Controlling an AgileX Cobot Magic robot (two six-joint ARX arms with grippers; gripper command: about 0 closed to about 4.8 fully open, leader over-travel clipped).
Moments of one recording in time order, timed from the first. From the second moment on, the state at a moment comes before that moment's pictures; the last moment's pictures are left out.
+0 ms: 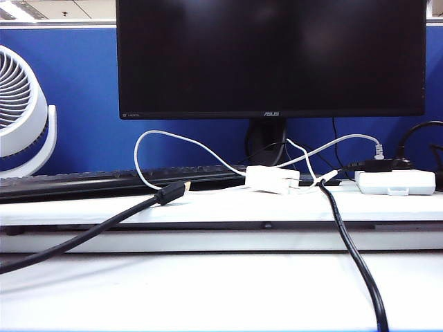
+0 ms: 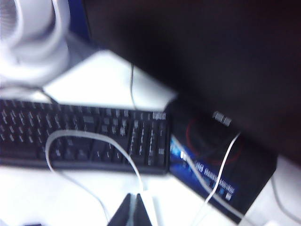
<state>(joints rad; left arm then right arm) -0.51 1.69 2.44 -1.43 0.05 -0.05 0.40 1.36 1.66 -0.71 -0.20 -0.17</state>
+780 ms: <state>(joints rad) -1.18 1.24 2.43 -1.43 -0.47 -0.05 0.40 1.01 1.64 -0.73 -0.15 -0.12</state>
